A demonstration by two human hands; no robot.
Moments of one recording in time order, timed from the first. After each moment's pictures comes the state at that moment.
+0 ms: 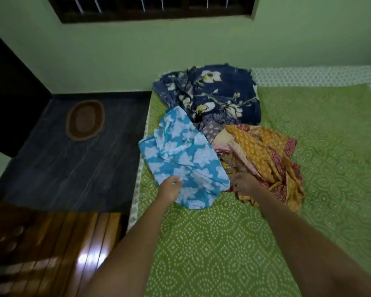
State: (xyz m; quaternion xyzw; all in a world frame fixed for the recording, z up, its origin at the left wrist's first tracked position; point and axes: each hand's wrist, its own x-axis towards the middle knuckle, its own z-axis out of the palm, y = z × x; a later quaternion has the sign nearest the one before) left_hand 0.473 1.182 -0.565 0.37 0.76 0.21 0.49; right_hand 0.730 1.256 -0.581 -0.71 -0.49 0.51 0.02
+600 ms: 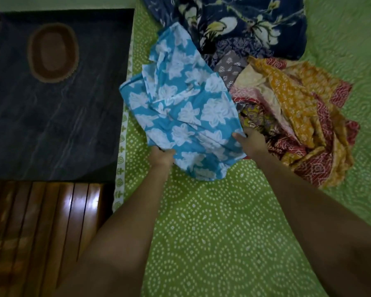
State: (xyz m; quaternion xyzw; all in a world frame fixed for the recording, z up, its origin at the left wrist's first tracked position) left_hand 0.440 1.242 -0.777 0.11 0.81 0.33 0.48; right_hand 0.689 1.320 -0.727 -0.72 -0.53 0.44 0.07
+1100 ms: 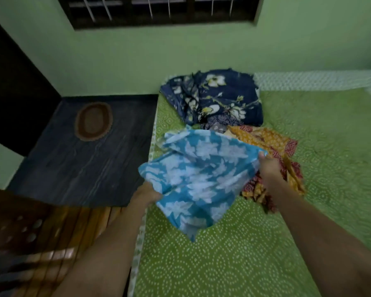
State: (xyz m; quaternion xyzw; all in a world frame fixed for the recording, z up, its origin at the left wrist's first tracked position) left_hand 0.386 1.137 -0.538 0.37 0.81 -0.02 0.45; right_hand 0.726 1.239 -0.503 -0.75 -0.38 0.44 0.33
